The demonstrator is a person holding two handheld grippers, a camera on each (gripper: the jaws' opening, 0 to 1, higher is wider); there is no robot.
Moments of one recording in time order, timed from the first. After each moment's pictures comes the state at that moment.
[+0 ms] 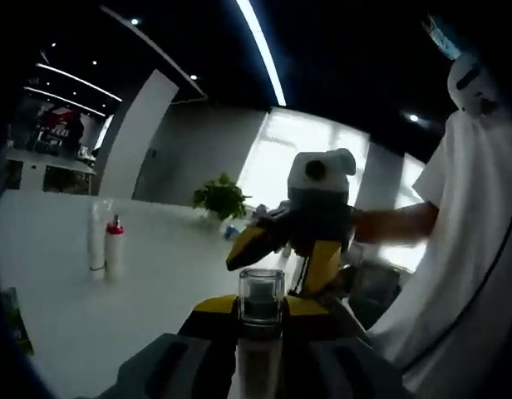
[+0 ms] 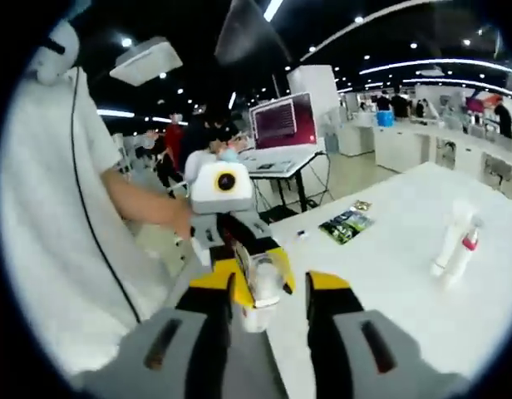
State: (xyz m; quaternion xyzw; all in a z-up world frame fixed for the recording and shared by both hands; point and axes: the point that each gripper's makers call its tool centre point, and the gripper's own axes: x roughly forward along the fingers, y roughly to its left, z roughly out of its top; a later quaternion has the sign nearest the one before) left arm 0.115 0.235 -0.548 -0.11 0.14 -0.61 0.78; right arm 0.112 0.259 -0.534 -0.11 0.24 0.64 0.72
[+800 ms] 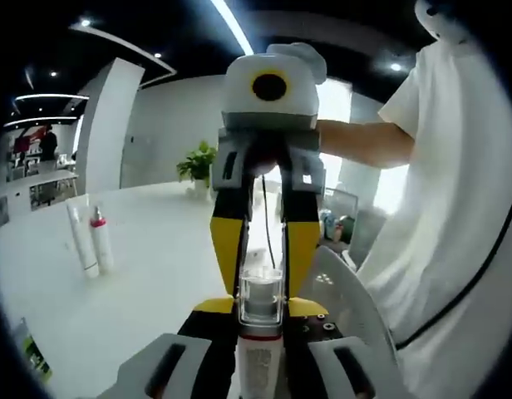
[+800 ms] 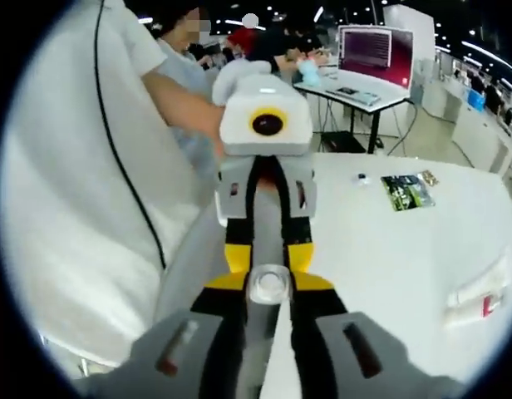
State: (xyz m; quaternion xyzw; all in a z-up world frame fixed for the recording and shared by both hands) left arm 0.092 0.229 -0.573 0.00 0.17 -0.62 0.76; right arm 0.085 0.260 -0.565 -0.29 0.32 0.72 0.54
